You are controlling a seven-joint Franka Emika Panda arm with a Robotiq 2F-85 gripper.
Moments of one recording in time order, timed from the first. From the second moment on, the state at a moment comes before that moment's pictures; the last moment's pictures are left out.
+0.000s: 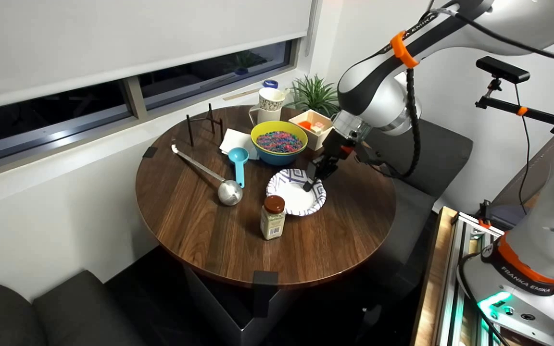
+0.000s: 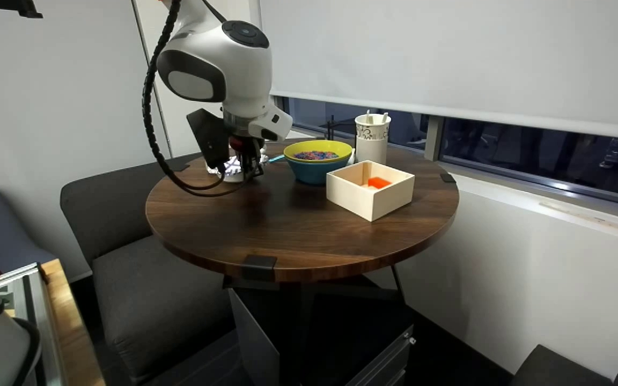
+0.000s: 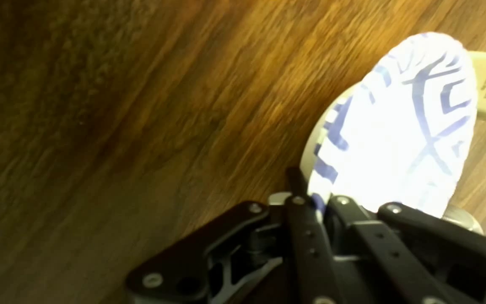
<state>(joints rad) 0.19 0.06 -0.12 -2.51 1.01 2.59 -0.58</state>
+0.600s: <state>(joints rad) 0.04 -0.12 -0.09 -2.44 0.82 2.44 -0.33</state>
